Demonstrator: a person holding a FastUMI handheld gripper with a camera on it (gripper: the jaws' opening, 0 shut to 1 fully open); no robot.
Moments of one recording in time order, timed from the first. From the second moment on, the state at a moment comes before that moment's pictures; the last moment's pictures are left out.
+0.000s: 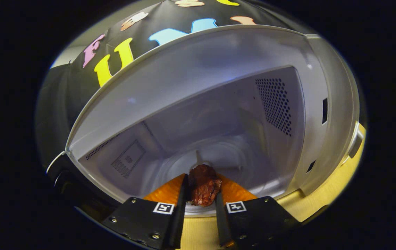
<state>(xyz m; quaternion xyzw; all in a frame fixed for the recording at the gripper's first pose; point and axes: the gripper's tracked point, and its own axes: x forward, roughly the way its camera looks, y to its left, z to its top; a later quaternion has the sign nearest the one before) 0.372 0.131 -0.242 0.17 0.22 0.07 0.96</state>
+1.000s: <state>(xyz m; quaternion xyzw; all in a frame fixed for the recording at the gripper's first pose) 0.231 0.170 -0.108 0.07 0.15 0.19 0.97</state>
